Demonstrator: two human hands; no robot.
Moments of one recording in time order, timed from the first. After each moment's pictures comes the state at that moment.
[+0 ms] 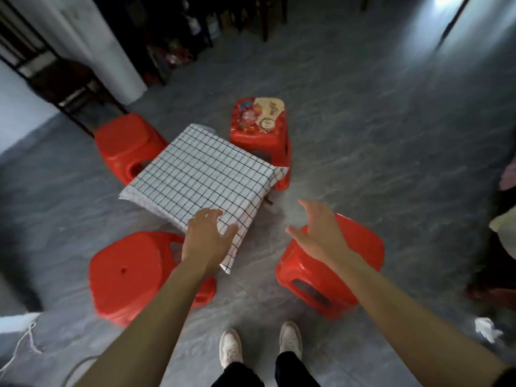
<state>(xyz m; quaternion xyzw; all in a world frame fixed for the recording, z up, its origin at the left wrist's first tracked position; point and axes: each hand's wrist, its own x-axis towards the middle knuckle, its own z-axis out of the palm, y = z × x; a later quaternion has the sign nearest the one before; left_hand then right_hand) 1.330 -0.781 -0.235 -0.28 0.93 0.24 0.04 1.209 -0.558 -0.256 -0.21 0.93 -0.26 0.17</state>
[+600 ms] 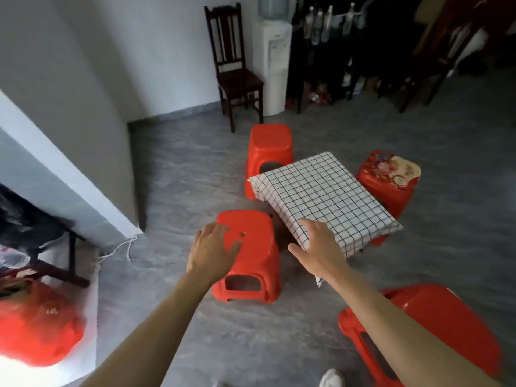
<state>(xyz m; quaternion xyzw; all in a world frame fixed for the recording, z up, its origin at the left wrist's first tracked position) 1.699 -0.950 -0.184 -0.48 0.84 0.24 -0.08 1.484 -0.812 -0.184 -0.44 0.85 -0.20 0.19</state>
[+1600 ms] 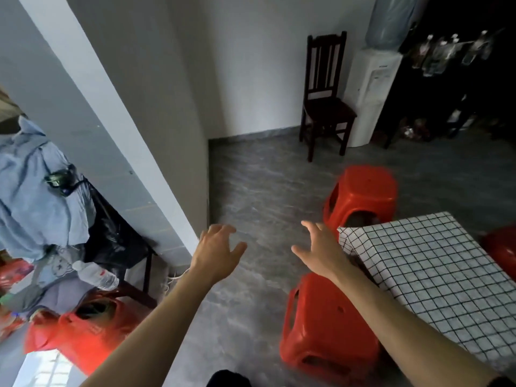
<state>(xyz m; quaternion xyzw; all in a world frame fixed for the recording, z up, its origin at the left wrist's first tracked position) 1.865 -1.283 -0.133 -0.58 0.78 0.21 -0.08 1.624 -1.210 -0.166 -0.54 0.78 -0.20 0.23</state>
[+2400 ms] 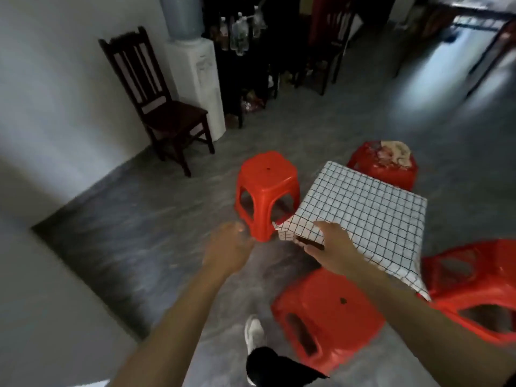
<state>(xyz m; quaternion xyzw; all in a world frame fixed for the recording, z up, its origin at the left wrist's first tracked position) 1.685 -1.561 -0.141 -0.22 0.93 0.30 0.05 1.569 -1.335 -0.188 -0.18 0.95 -0.21 0.17</state>
